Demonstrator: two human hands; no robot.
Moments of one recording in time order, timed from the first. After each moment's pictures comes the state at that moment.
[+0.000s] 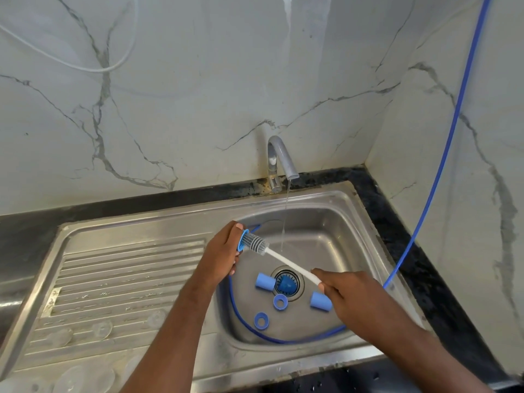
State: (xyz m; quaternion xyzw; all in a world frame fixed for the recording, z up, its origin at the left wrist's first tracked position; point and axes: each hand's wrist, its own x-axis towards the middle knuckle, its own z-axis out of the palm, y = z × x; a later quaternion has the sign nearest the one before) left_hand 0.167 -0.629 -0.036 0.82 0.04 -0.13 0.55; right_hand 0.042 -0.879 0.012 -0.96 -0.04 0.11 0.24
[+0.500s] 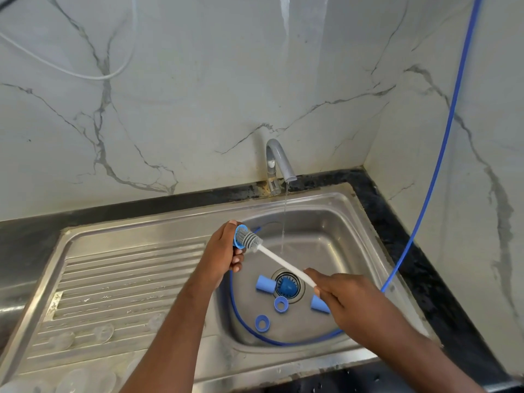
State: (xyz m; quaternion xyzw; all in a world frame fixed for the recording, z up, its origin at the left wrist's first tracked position) left_hand 0.170 -0.637 -0.025 0.72 0.10 -0.17 0.66; right_hand 0.031 -0.875 0.017 -0.96 -0.07 0.09 0.27
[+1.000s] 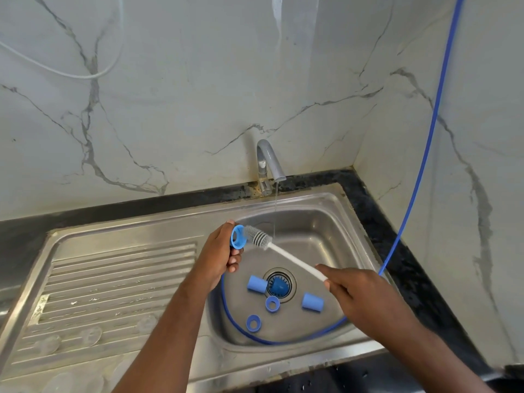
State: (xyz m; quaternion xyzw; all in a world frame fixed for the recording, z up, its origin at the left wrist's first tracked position) left_hand 0.170 -0.649 -0.032 0.70 0.11 -0.20 0.68; right_hand 0.029 -0.908 0.015 -0.97 -0.01 0.07 0.24
